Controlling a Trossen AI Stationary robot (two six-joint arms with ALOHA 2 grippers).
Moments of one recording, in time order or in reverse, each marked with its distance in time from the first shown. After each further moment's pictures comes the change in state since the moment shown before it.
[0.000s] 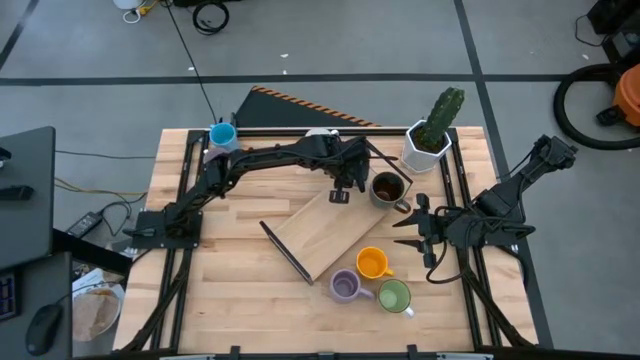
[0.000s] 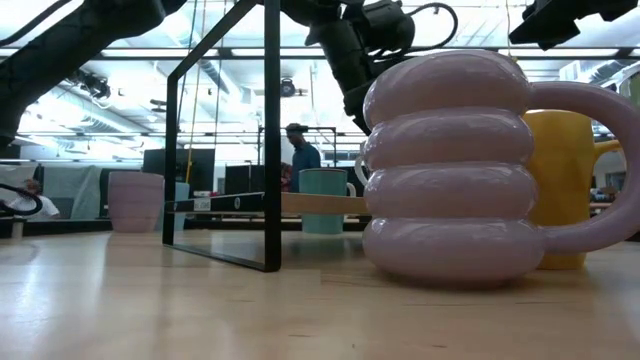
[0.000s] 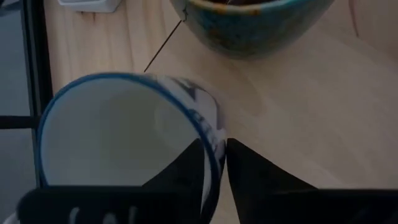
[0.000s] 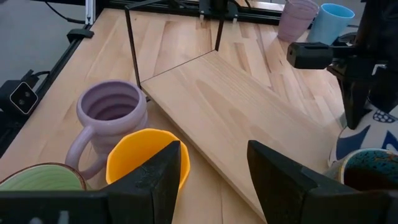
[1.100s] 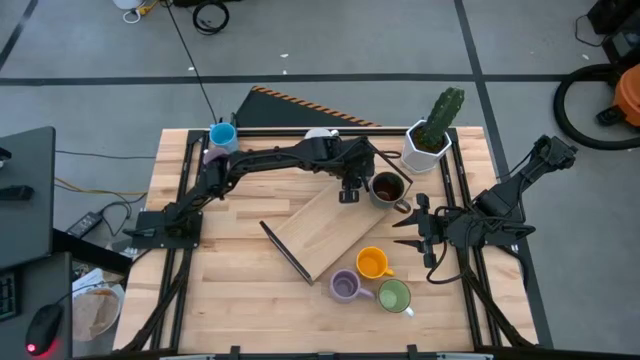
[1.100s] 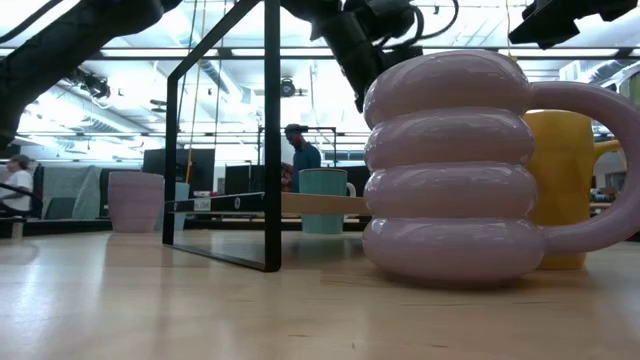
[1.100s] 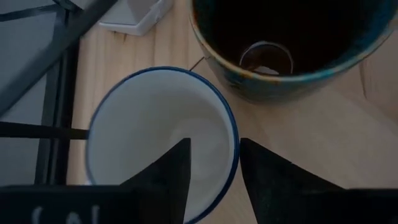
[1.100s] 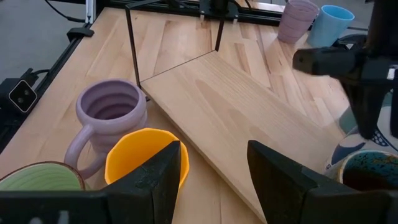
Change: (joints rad) left arm -0.016 -0.012 0.000 0.100 -0.046 -0.146; right arm 0.000 0.000 0.000 0.002 0.001 -0.013
